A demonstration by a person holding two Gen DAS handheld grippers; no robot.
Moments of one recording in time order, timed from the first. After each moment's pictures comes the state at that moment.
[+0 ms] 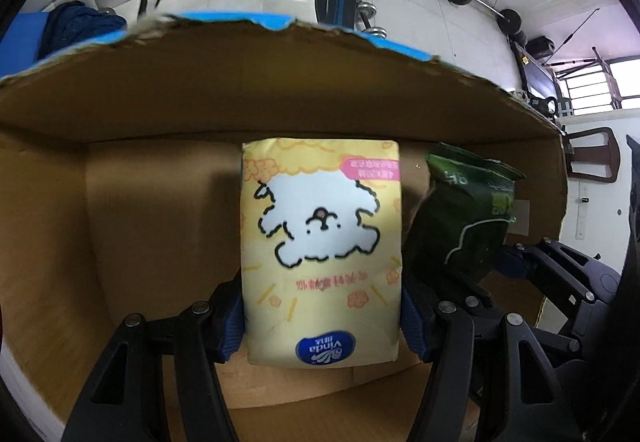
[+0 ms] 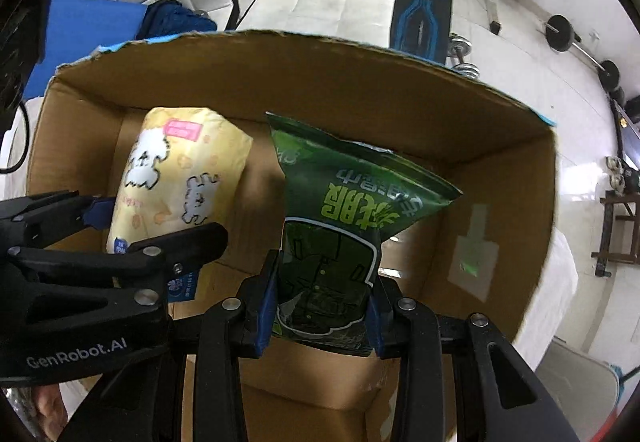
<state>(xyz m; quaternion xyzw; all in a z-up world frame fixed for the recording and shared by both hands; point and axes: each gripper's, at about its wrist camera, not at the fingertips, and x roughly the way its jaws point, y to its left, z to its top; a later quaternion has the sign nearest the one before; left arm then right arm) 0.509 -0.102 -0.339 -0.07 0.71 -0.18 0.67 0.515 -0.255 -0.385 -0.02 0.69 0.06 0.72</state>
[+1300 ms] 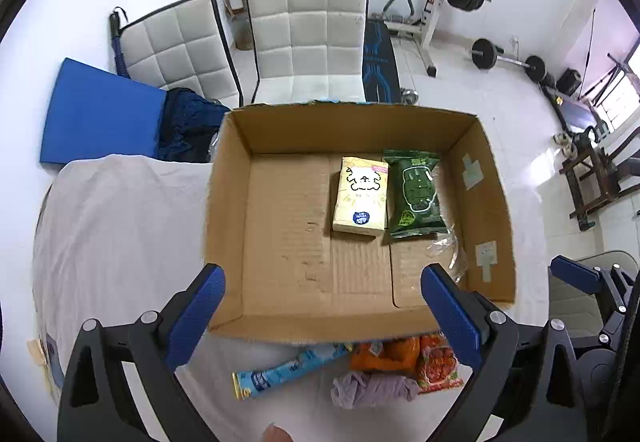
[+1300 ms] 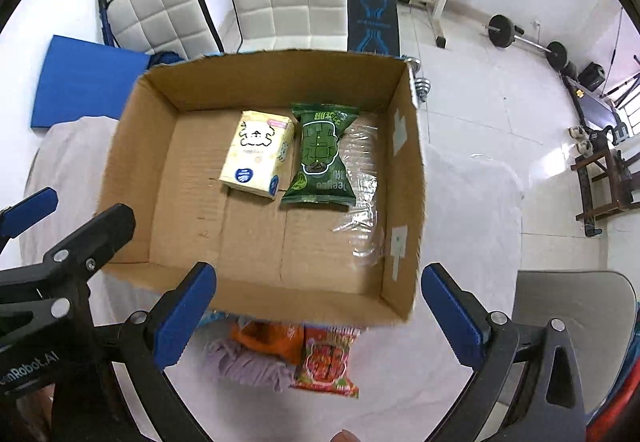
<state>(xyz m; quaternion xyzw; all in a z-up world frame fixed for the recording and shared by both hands) 0.357 -0.045 -0.164 0.03 0.56 -0.07 0.82 0.357 -0.248 -0.260 0.02 0.61 -0.02 0.79</state>
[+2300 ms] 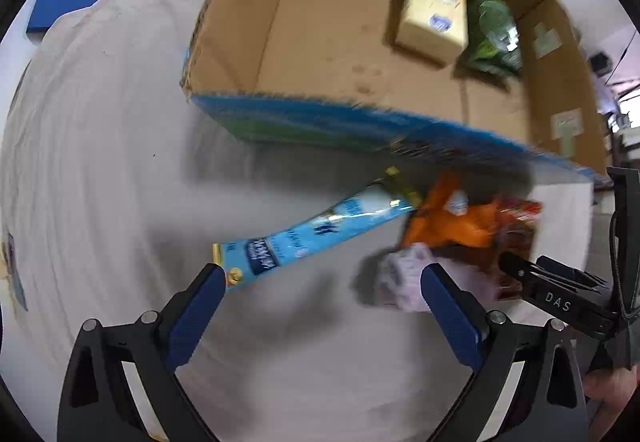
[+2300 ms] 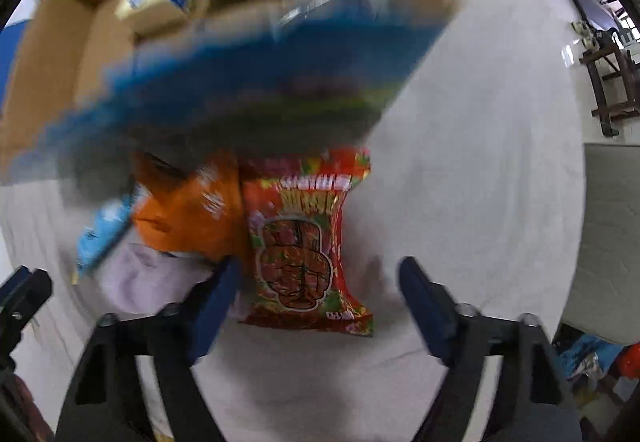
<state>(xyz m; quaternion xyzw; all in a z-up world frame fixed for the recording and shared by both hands) 0.291 0.002 -0.311 0.00 0.70 -0.03 0.71 0.268 -0.285 -0.424 0.09 0.74 -0.06 0.67</state>
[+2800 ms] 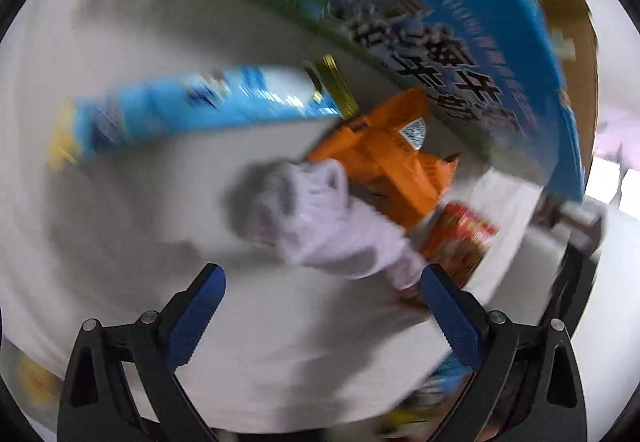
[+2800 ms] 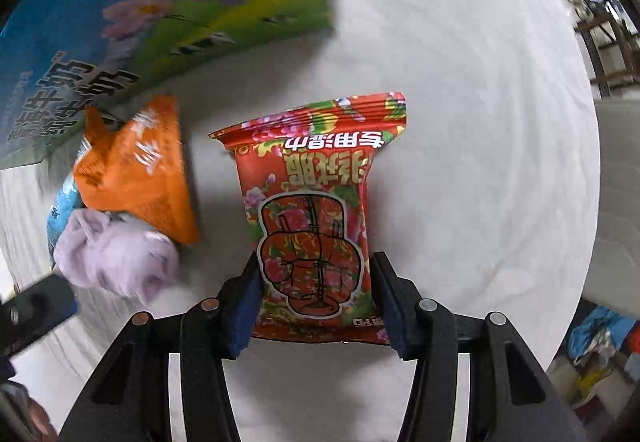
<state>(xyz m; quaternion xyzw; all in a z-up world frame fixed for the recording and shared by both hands) 0.266 -0.027 -0.384 -0.28 0.77 -0.04 0.58 0.215 -0.307 -0.452 0.13 0.74 -0.08 0.65</state>
